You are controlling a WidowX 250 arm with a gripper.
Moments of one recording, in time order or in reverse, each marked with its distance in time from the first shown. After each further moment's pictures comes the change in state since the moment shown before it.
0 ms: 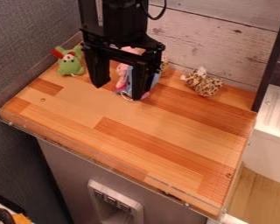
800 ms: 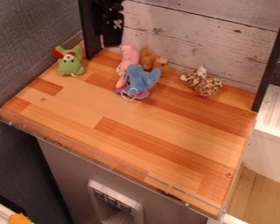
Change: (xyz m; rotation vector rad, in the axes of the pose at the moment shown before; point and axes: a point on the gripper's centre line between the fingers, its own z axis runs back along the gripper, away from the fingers) arm 0.123 0.111 -0.011 -0.002 0.005 -0.755
